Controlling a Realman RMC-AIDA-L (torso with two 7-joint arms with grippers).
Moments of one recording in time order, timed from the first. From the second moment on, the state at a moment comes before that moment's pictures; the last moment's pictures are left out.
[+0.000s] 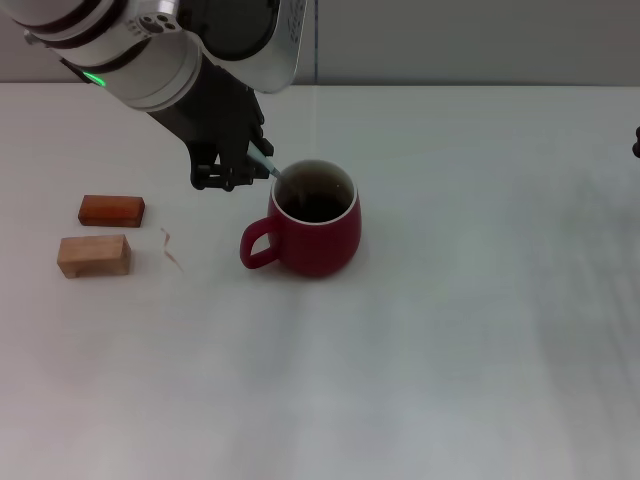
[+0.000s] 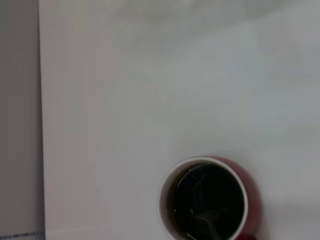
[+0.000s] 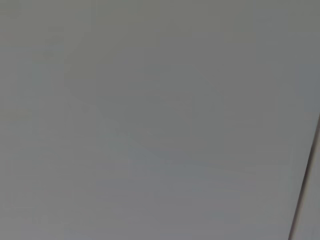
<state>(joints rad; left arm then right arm) -0.80 -2.07 1.41 1.54 2.65 1.73 -1.84 0.53 2.08 0.64 0.07 -1.97 -1.12 -0.12</state>
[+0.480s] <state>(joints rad) -0.84 -2.07 1.44 1.47 2.66 1.70 -1.84 0.53 2.08 0.64 0.07 -1.97 -1.12 -0.12</state>
